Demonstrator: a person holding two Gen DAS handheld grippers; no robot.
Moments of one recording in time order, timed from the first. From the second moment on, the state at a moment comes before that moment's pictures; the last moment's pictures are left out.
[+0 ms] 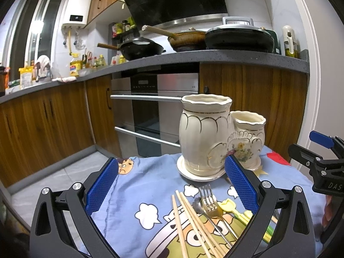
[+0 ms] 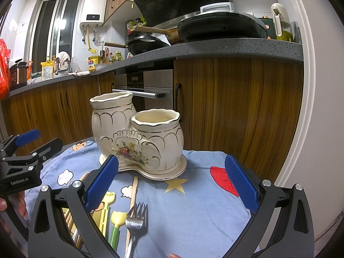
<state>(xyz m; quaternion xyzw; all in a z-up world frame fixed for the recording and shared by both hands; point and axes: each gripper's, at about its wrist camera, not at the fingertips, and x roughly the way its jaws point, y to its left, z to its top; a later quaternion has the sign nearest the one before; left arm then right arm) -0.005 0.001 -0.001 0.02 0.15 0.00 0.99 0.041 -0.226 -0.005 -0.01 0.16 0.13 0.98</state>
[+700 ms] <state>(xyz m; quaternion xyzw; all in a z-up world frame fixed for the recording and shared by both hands) -0.007 0.005 0.002 0.01 0.15 0.01 0.99 0.042 -0.227 -0.005 -0.01 0.16 0.13 0.98</state>
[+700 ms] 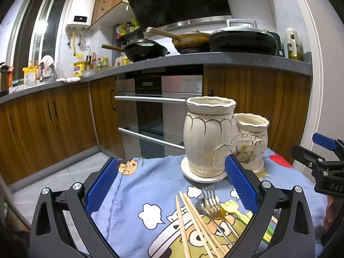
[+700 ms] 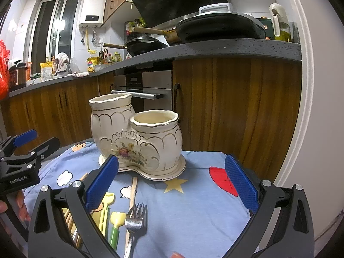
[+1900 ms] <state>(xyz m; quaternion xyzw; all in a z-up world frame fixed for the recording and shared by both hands) 0.005 0.007 -0.052 0.05 0.40 -0.02 0.92 0.056 -0.225 -0.052 0.01 0.39 0.26 0.88</state>
